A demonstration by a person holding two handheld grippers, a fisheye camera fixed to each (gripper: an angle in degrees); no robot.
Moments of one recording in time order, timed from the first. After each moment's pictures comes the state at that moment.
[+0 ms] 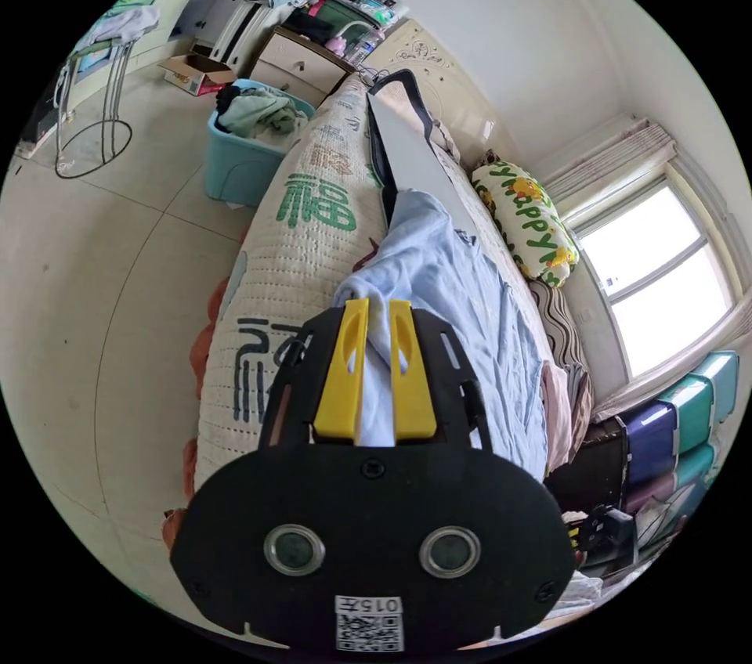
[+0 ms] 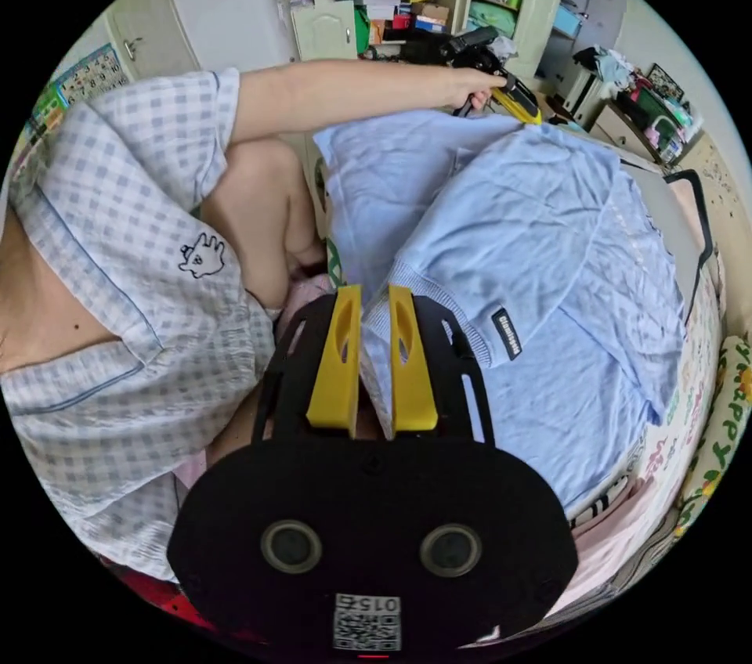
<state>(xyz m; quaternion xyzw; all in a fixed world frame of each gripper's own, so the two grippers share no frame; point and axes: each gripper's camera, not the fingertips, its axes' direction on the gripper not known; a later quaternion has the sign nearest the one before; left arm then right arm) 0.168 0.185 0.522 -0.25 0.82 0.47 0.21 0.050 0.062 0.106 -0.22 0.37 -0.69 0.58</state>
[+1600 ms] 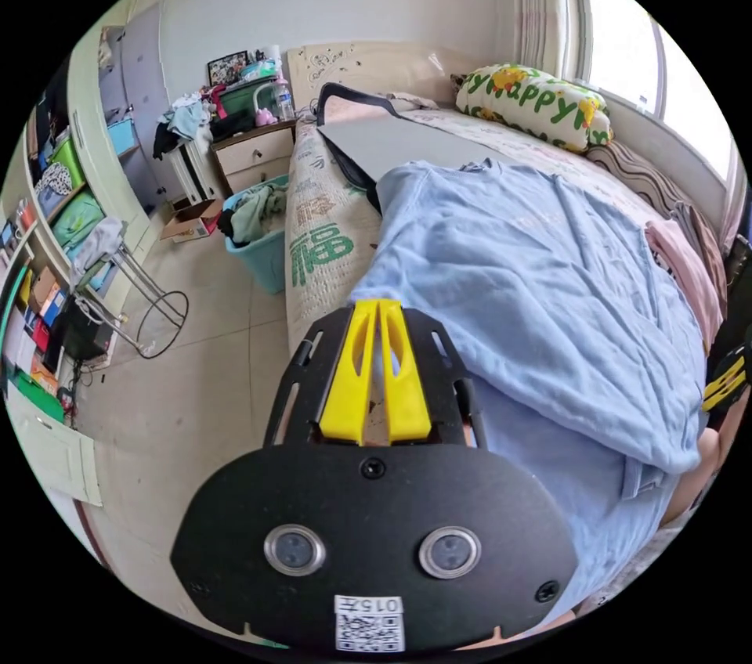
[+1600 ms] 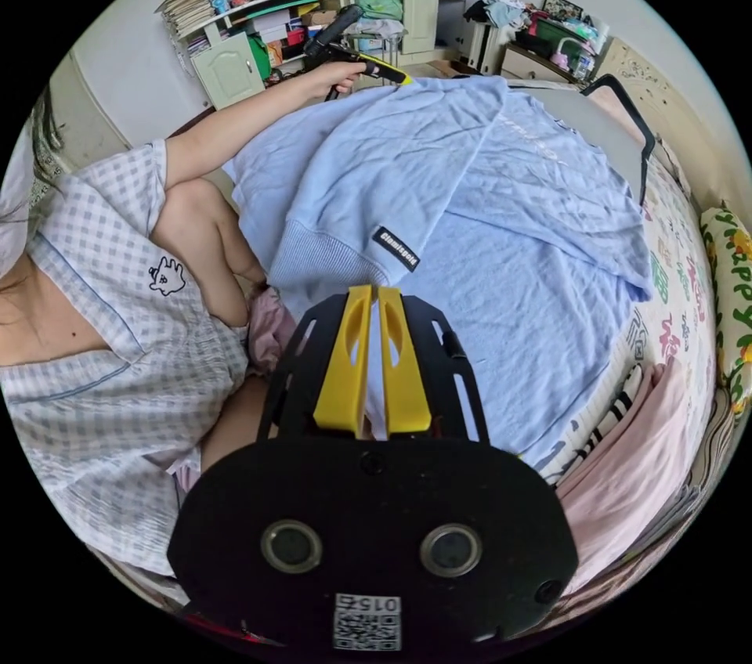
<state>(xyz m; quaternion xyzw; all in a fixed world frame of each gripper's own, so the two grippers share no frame) -0.003 0.194 0.432 0.12 0.78 0.56 0.25 0.064 0.004 0.062 -0.12 0.41 -0.60 0.68</state>
